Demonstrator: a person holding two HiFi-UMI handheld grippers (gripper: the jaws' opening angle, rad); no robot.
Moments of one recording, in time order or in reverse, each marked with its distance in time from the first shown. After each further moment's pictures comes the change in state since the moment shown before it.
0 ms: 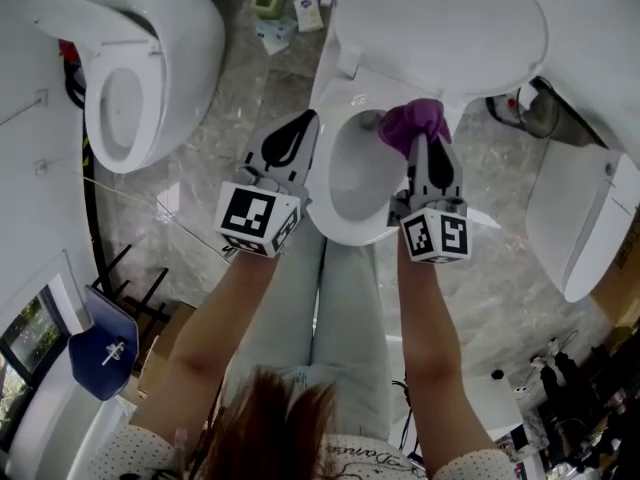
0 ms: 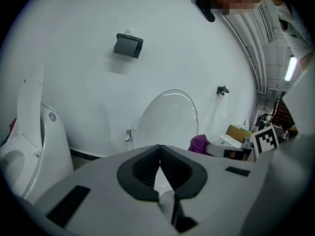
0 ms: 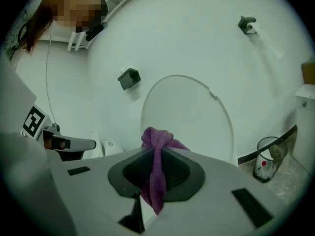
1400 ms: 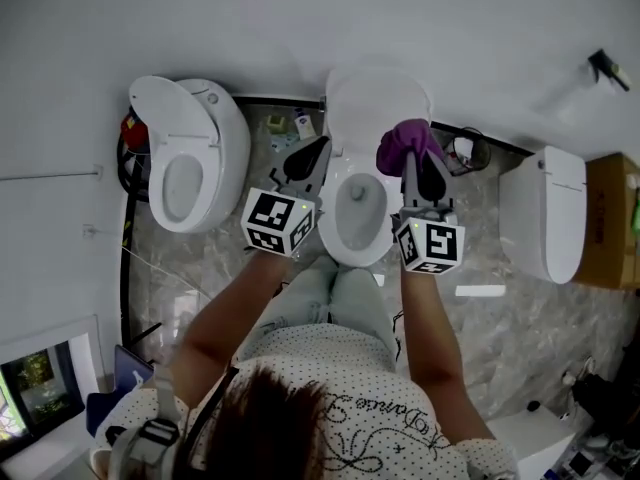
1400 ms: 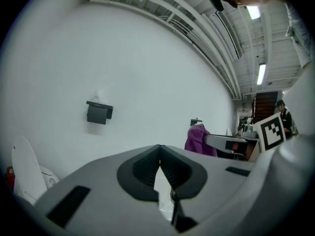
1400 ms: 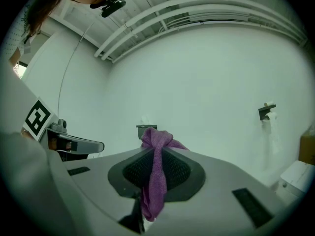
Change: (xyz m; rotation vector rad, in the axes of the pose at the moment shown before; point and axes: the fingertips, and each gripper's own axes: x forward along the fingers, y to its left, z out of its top) left arm -0.176 -0.110 0.259 0.174 -0.258 -0.163; right arm -0.168 0.167 0.293 -0.314 -0.302 -0.063
